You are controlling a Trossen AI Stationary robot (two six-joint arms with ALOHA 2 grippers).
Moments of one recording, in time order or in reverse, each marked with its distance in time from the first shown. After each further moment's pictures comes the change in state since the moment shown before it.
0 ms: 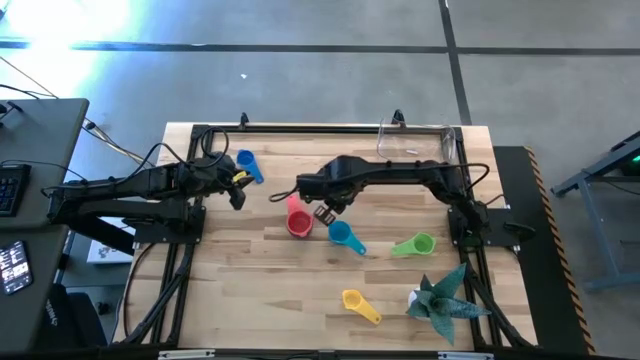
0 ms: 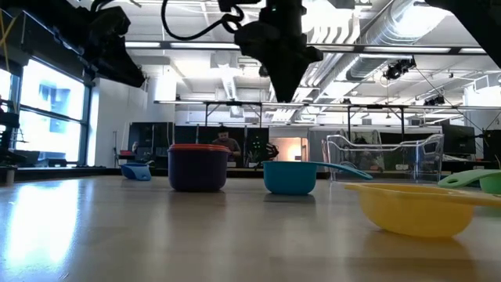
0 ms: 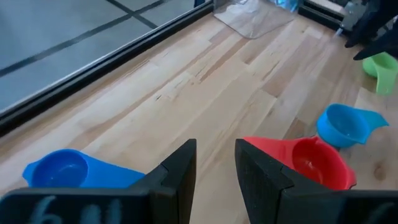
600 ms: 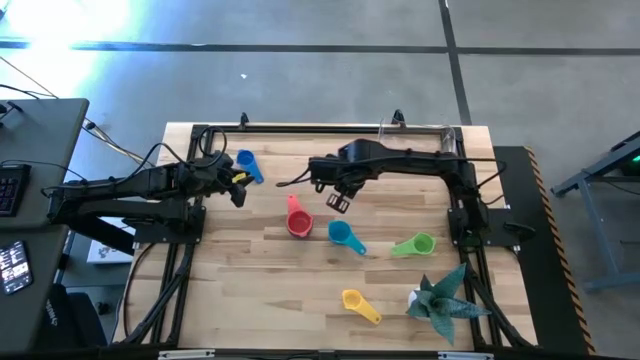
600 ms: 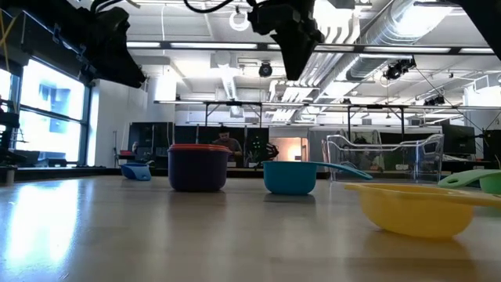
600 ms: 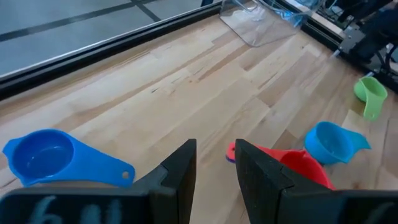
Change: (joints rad) left arm 0.000 0.000 0.000 0.000 0.002 -0.149; right arm -0.040 -0.112 0.000 -0.026 0.106 -0.214
